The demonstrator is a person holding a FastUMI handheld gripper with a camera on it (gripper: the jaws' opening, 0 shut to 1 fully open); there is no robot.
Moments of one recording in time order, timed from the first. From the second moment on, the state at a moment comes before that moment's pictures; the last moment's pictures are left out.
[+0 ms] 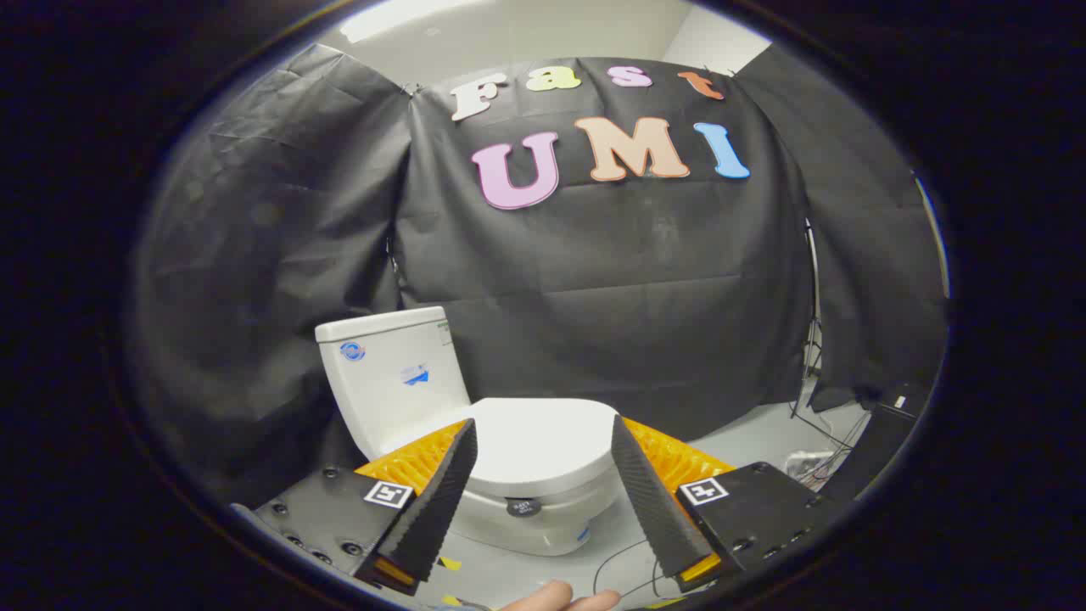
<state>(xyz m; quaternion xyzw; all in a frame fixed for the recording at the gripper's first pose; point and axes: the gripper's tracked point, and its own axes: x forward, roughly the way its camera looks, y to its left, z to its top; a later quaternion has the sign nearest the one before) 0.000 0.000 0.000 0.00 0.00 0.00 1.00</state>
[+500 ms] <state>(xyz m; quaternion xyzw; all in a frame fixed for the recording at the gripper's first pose) 0.013 -0.006 -0.008 0.02 0.00 -0.01 1.00</state>
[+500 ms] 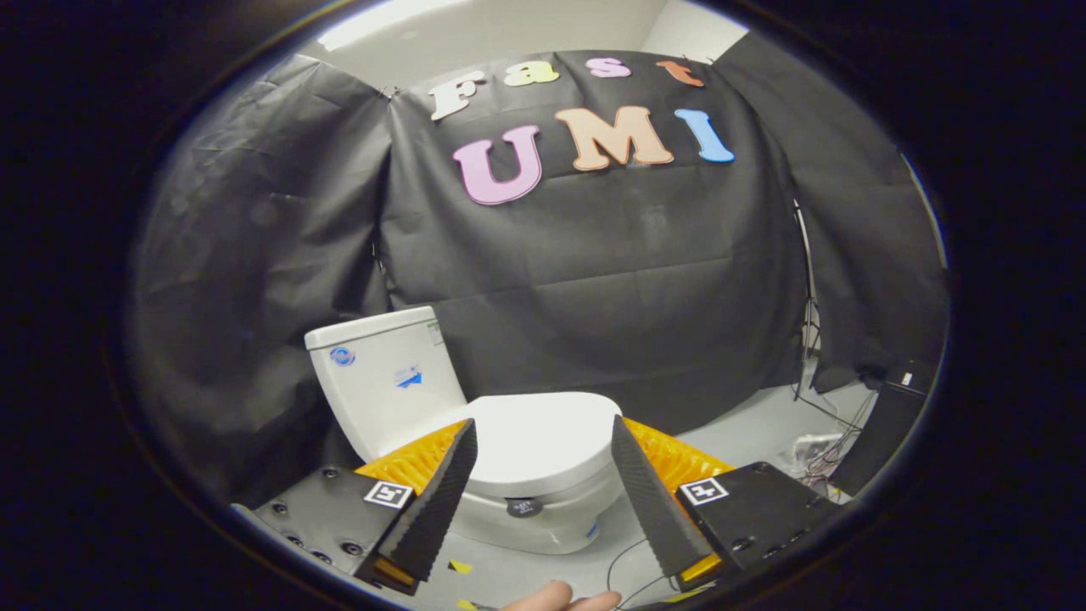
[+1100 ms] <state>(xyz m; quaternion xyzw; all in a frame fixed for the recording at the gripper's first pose) 0.042 -0.025 -0.009 0.05 0.01 -0.05 1.00</state>
